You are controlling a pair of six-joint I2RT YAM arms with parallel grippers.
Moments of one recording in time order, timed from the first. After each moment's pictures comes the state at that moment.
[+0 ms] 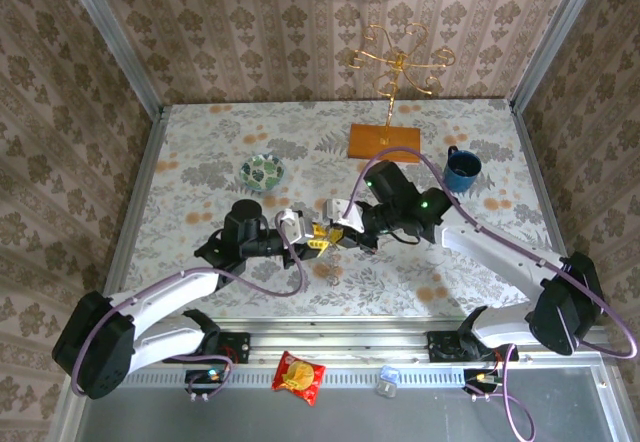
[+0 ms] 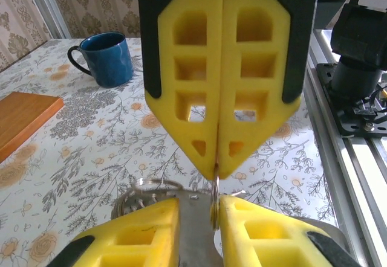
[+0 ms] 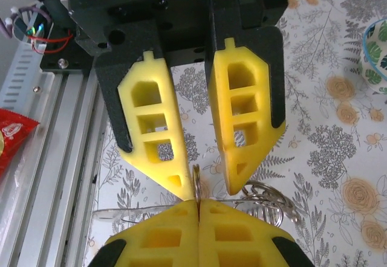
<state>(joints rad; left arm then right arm) -0.70 1.08 0.47 0.28 0.74 0.33 0.71 1.35 1.09 -0.61 -0.55 -0.65</state>
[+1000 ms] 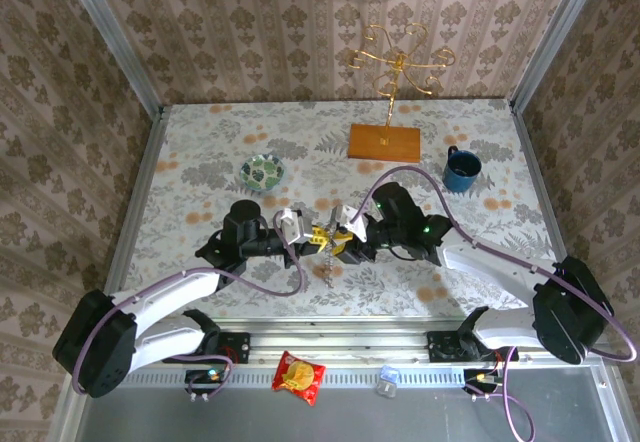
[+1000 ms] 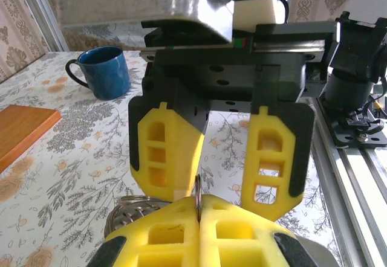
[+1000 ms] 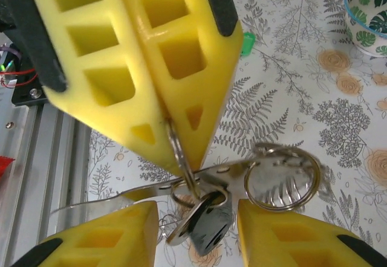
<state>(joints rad) -0.70 1.09 0.45 0.36 0.77 0.28 0.70 1.29 0.78 -0.18 -0.55 -0.37</state>
